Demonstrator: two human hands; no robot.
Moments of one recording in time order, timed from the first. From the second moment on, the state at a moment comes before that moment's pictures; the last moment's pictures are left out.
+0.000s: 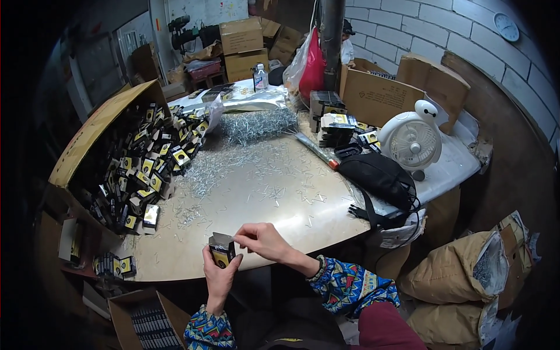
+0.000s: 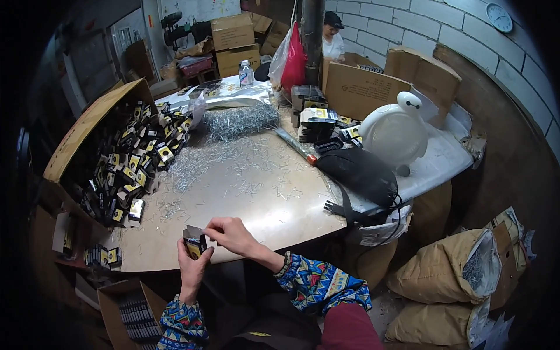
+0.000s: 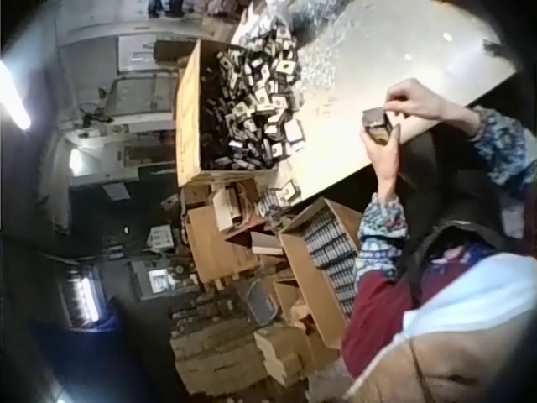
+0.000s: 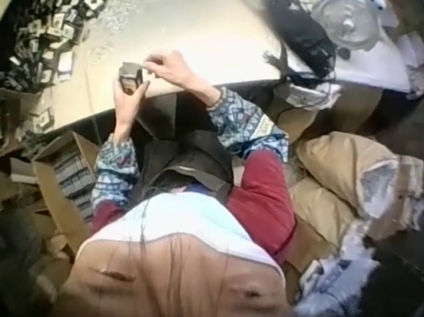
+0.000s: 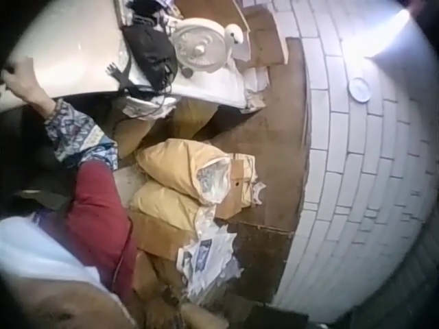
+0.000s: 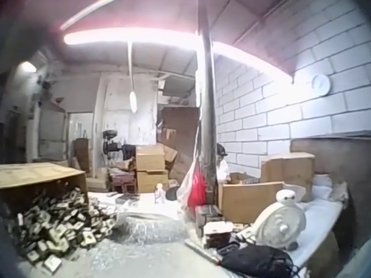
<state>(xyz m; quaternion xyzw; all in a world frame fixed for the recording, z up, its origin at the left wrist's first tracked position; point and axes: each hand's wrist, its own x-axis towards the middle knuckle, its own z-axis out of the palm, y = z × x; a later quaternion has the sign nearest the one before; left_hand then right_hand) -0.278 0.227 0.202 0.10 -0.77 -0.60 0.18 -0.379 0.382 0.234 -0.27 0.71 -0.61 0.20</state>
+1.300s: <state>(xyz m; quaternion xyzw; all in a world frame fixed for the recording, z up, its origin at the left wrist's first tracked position) -0.218 0.223 0.194 0.07 -0.89 -0.40 0.20 -0.349 0.365 0.221 -0.25 0.73 -0.56 0.30</state>
